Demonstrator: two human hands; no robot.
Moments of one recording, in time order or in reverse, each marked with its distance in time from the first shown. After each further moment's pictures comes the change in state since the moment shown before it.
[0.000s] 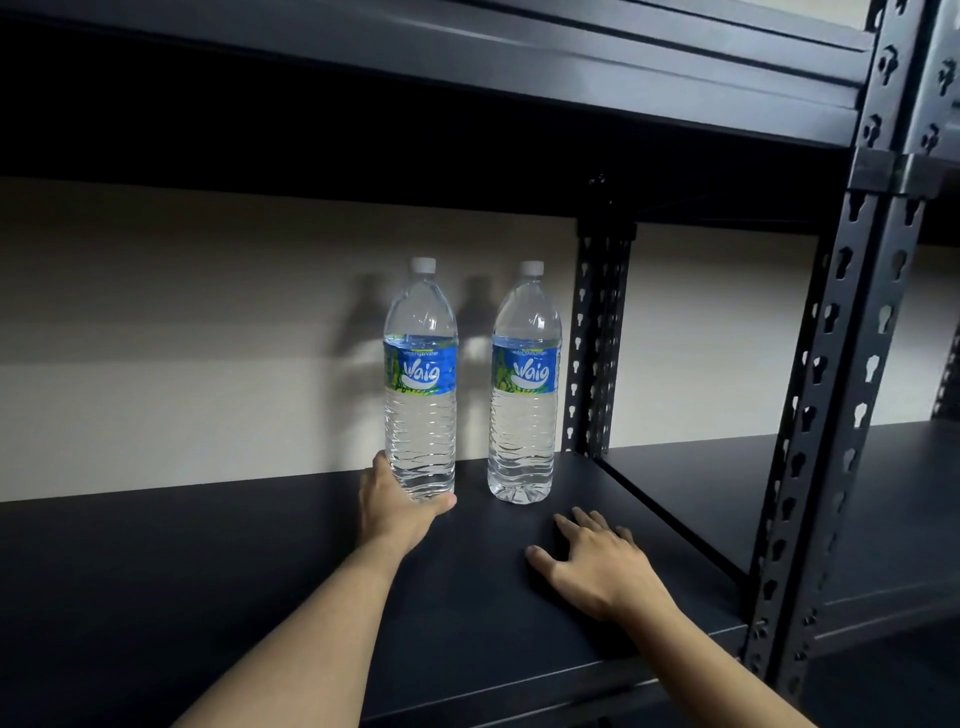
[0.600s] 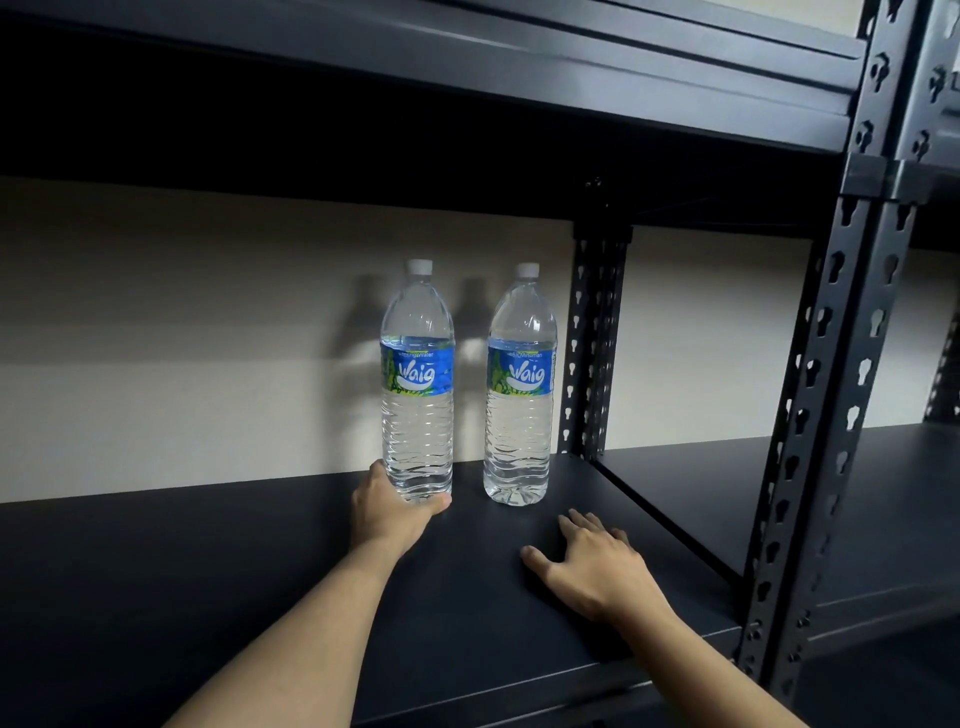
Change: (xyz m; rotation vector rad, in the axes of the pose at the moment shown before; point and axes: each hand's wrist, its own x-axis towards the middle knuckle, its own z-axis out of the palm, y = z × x) left_hand 0.000 0.000 -0.001 0.001 -0.013 -0.038; right_hand 0.002 0.002 0.003 0.003 0.032 0.020
